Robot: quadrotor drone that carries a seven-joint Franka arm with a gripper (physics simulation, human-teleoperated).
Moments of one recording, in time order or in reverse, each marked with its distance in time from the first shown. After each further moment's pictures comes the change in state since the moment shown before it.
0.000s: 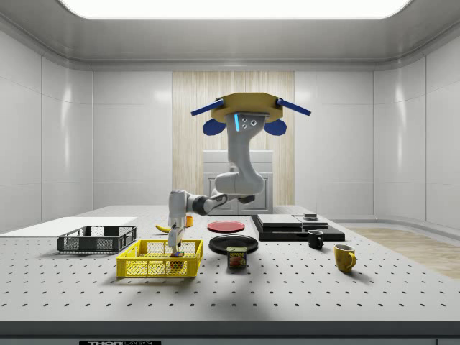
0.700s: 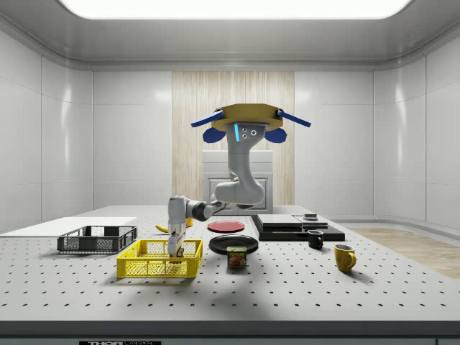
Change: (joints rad) arm -0.014 -0.021 0.044 -0.012 0.046 -0.006 0.035
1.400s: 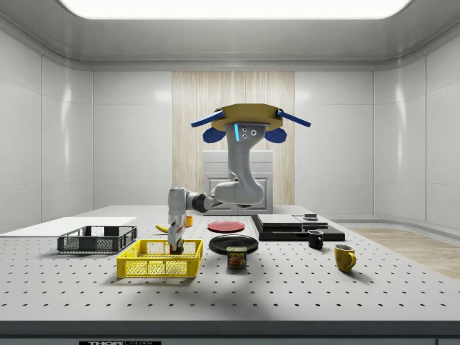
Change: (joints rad) arm 0.025 0.004 0.154 -0.038 0.145 -0.057 -0.001
